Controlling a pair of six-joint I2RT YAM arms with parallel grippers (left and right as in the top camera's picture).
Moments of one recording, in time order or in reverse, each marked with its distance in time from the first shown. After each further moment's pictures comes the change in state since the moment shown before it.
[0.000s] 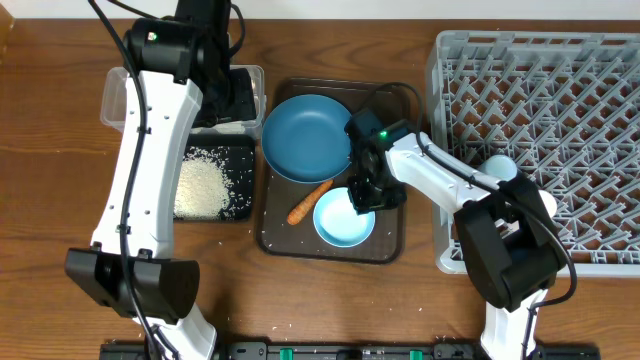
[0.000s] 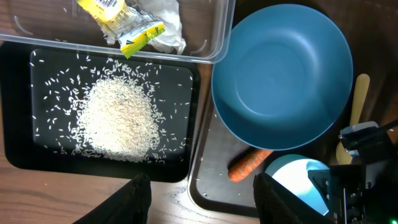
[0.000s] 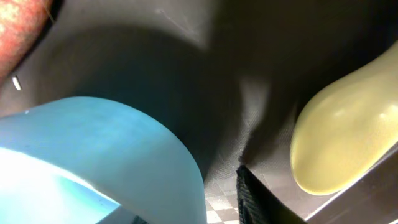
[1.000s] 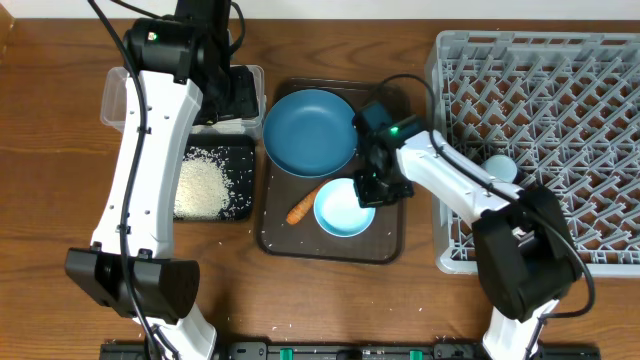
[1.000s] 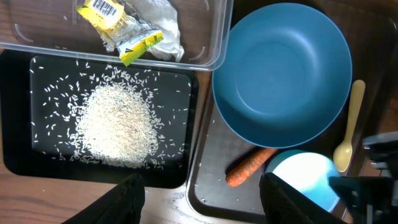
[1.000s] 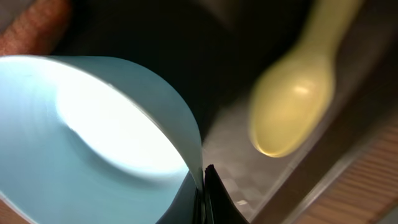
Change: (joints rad) left arm 0.000 0.000 0.000 0.022 0.000 0.000; right arm -0.036 -0.081 0.000 -0.033 0.028 0.006
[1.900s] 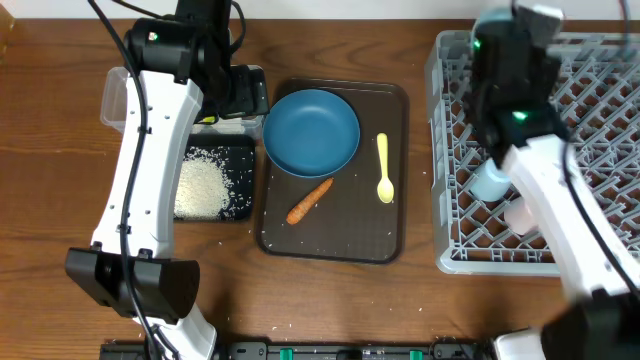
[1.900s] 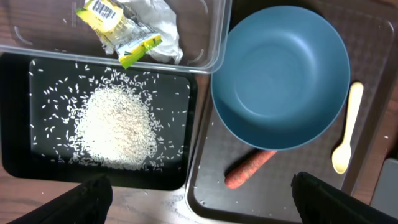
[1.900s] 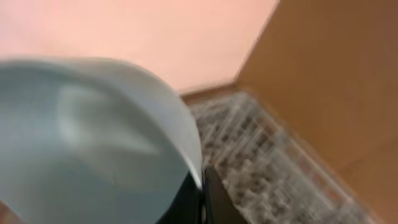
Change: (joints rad) left arm -0.002 0.000 -0.001 0.008 0.000 -0.001; right arm -0.284 -0.302 0.029 0.749 1.121 -0.261
